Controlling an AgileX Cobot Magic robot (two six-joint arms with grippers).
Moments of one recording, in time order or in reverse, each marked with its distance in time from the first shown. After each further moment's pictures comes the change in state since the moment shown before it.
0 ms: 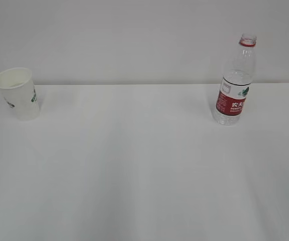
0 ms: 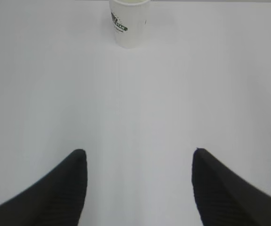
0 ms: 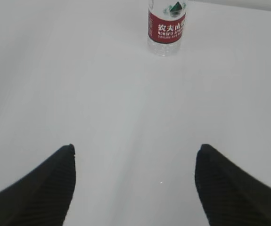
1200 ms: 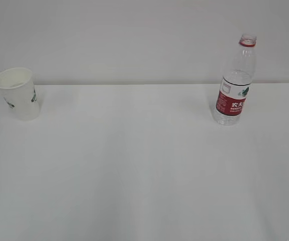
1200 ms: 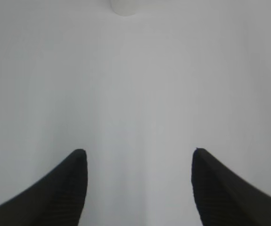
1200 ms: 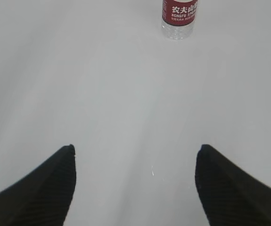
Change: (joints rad) left arm 0.000 -0.162 0.068 -0.010 0.152 0.002; right arm 0.000 -0.210 -0.016 0.033 0.240 0.000
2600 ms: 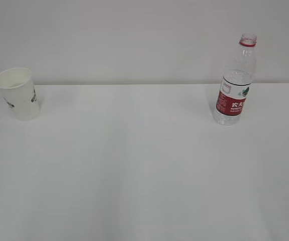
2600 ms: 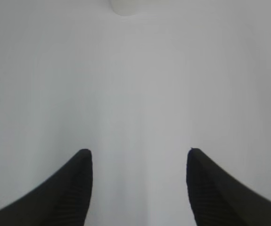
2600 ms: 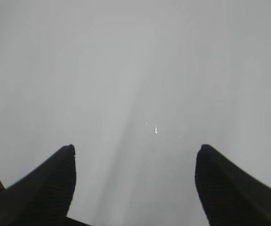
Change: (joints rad) left arm 0.000 0.000 0.000 0.002 0.000 0.002; right arm 0.000 -0.002 -0.007 -0.042 0.183 -0.008
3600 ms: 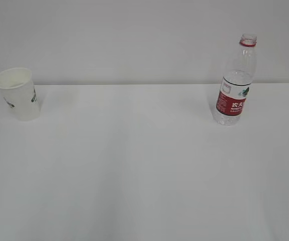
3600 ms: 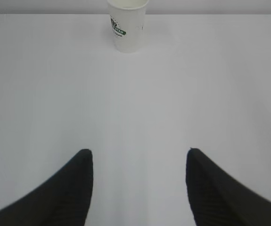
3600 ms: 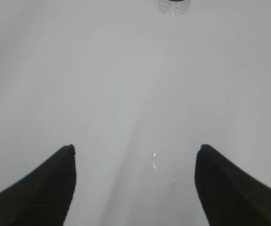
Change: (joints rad) left arm -0.001 -0.165 0.000 0.004 0.004 0.002; right arm 0.000 -0.143 0.000 0.000 0.005 0.000
